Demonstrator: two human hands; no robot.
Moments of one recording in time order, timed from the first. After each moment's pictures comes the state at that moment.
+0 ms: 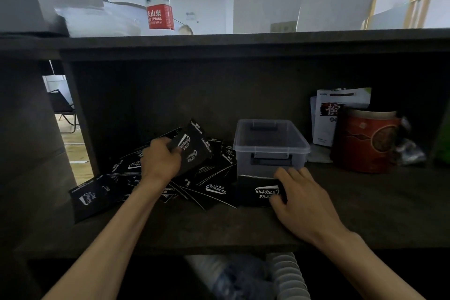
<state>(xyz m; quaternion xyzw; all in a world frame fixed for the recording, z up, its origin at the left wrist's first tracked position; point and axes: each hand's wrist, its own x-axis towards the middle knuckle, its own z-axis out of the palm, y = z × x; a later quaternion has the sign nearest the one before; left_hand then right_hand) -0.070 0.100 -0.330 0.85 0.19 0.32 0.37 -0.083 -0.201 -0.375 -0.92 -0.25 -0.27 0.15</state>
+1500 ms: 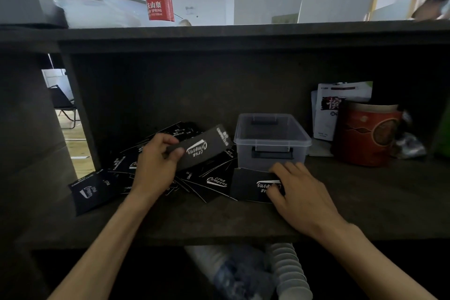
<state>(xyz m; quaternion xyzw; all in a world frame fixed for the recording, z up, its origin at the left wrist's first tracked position) -0.107 0.096 -0.347 0.80 0.04 0.37 0.47 -0.081 -0.197 -0.378 -0.92 -0.26 -0.26 0.14</state>
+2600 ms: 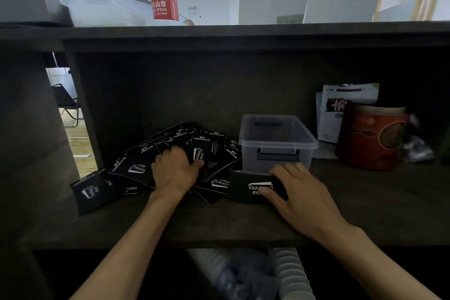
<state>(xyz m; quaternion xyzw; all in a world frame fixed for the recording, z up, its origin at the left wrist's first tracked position) -0.075 0.076 -0.352 0.92 0.24 0.24 0.19 -0.079 -0.194 -0.378 -0.90 -0.30 -0.28 0.15</state>
